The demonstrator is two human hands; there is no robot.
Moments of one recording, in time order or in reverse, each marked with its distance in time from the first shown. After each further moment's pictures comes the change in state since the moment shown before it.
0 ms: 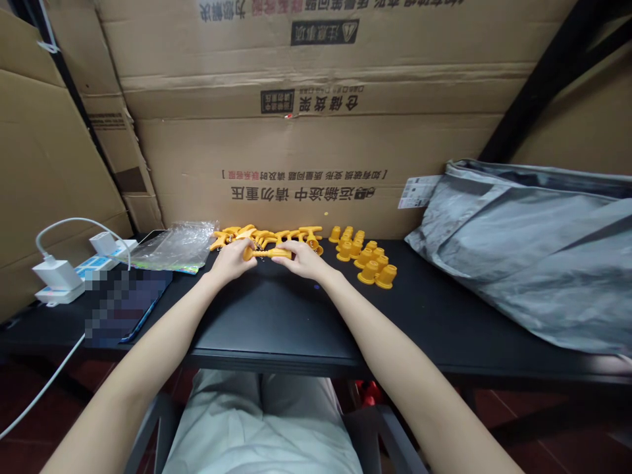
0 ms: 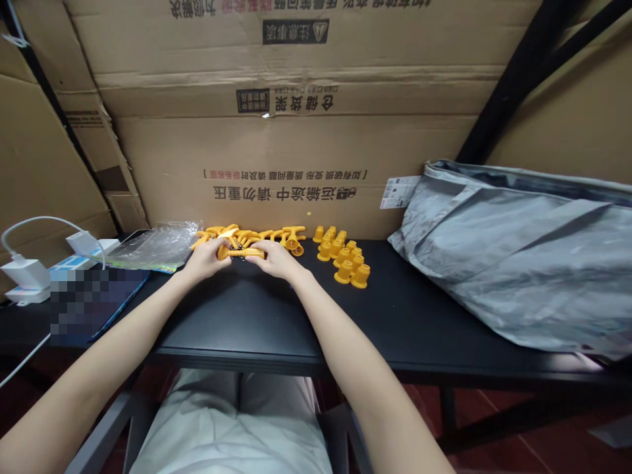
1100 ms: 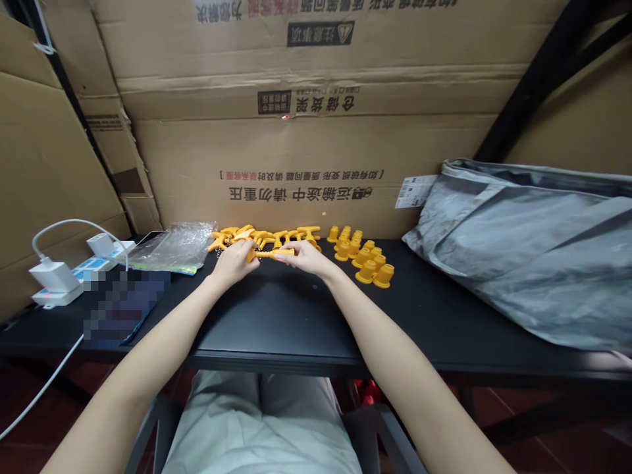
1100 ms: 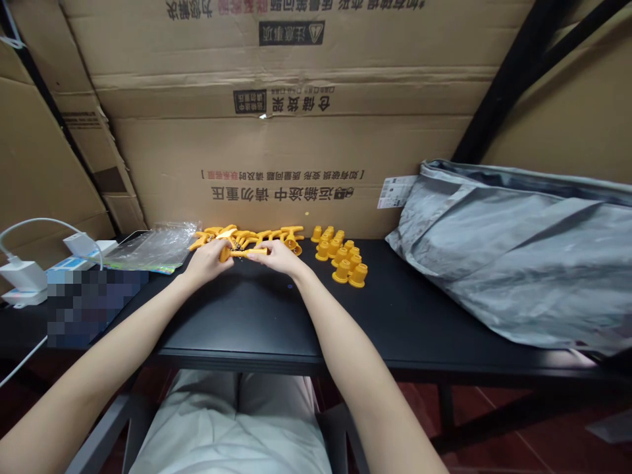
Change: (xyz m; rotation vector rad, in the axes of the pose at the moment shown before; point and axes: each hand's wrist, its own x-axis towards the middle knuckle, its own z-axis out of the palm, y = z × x) left_hand -0.002 0.008 0.009 0.137 0.044 0.061; right_hand 0.000 -0.003 -0.010 0.384 -0.098 0.285
